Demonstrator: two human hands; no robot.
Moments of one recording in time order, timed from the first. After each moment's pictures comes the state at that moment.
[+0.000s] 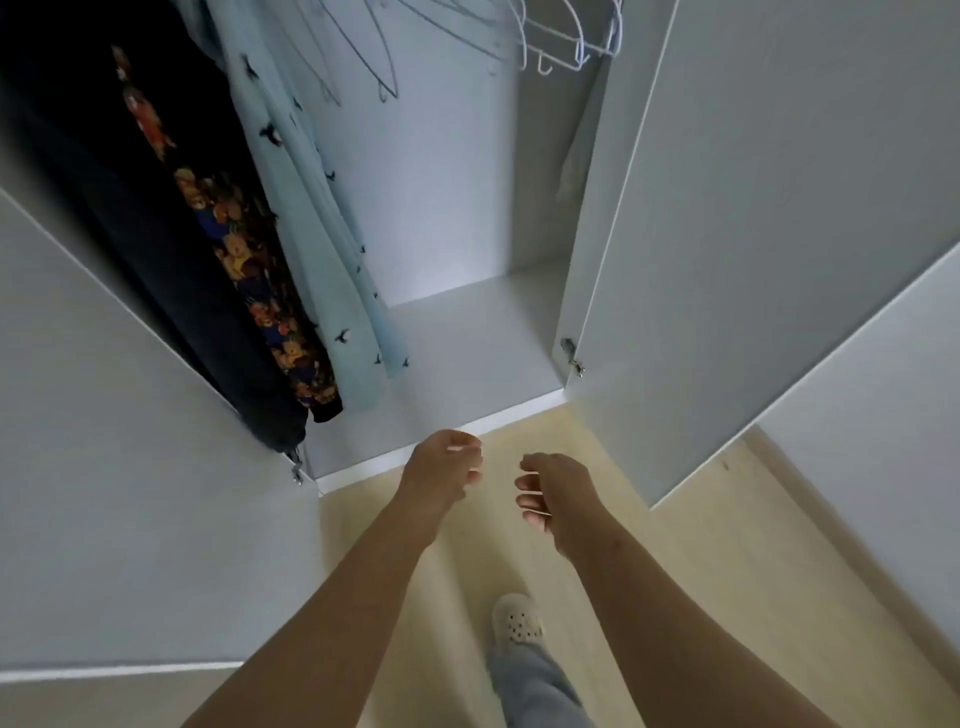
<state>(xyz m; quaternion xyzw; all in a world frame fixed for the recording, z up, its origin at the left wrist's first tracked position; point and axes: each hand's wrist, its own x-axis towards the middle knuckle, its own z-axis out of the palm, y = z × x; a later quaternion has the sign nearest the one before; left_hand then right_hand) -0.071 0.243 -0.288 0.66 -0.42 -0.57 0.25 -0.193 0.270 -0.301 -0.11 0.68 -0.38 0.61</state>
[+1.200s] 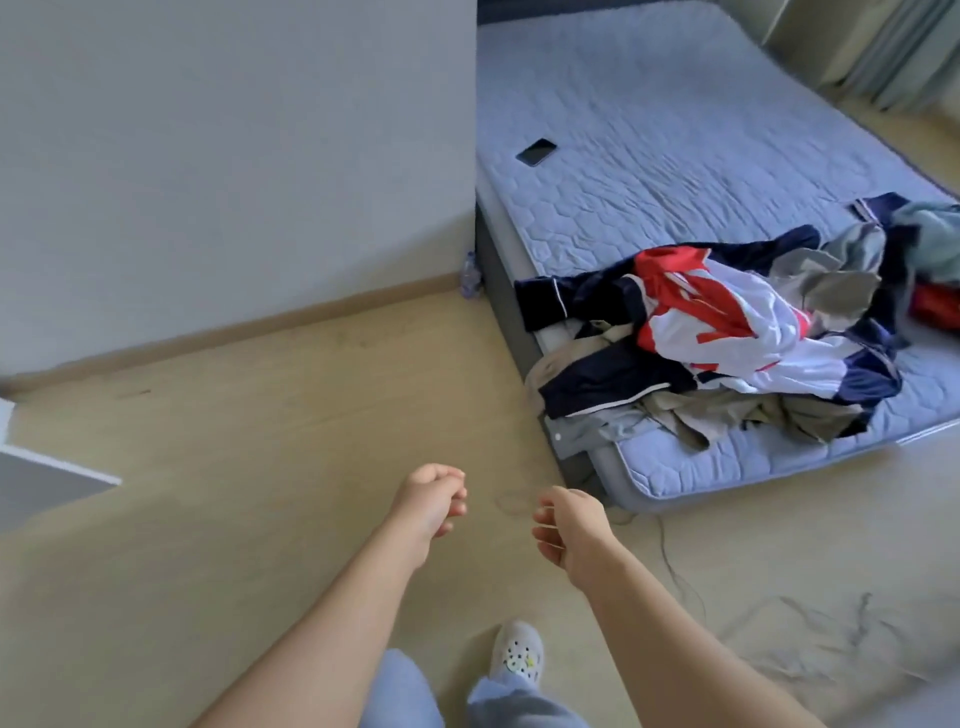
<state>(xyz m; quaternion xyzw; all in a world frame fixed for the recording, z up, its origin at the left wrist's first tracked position) -0.253 0.947 -0.359 0.30 -0.71 -0.57 -0.29 -0.221 1.089 -0.366 0.49 0.56 -0.63 0.22</state>
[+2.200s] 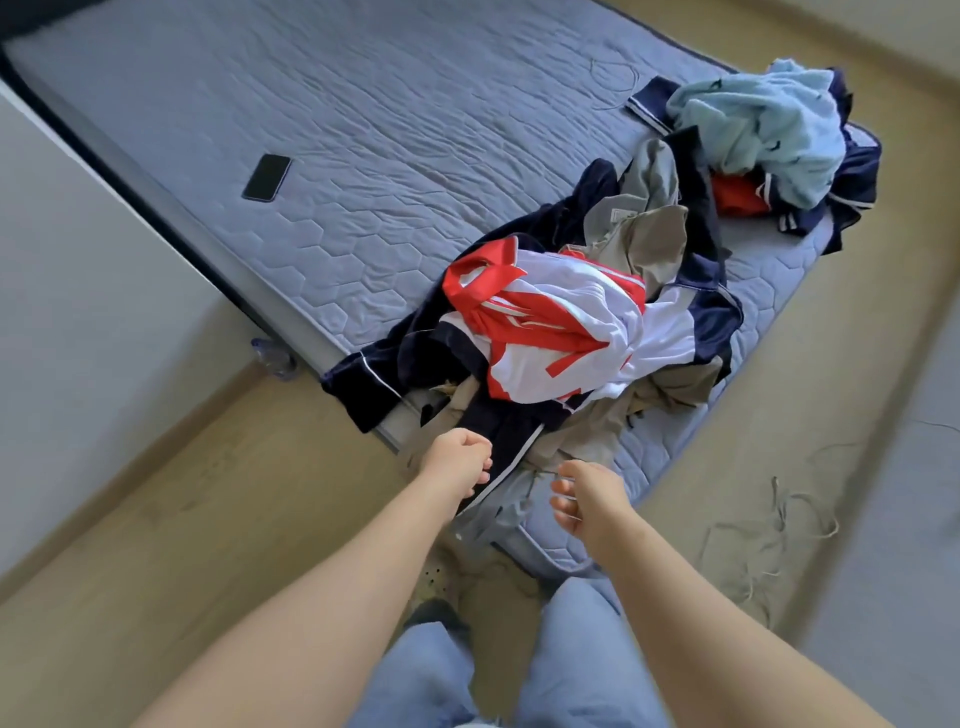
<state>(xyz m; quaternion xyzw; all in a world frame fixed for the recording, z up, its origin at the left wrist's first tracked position) -0.528 1.261 -0.395 0.04 -0.79 -0.39 -0.47 -0.419 1.355 -0.401 0.65 0.35 -0.68 0.03</state>
